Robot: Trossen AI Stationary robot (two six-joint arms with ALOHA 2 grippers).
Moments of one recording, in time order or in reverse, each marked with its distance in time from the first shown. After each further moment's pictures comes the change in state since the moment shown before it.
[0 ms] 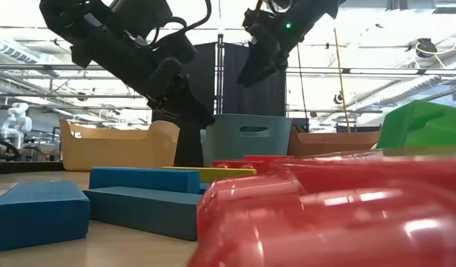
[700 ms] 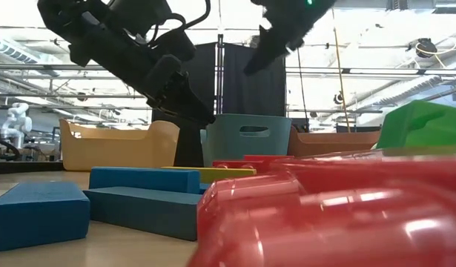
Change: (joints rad) left arm -0.017 0.000 0.000 0.004 0.000 -0.002; right arm 0.296 0.000 -0.057 -0.020 0.333 0.047
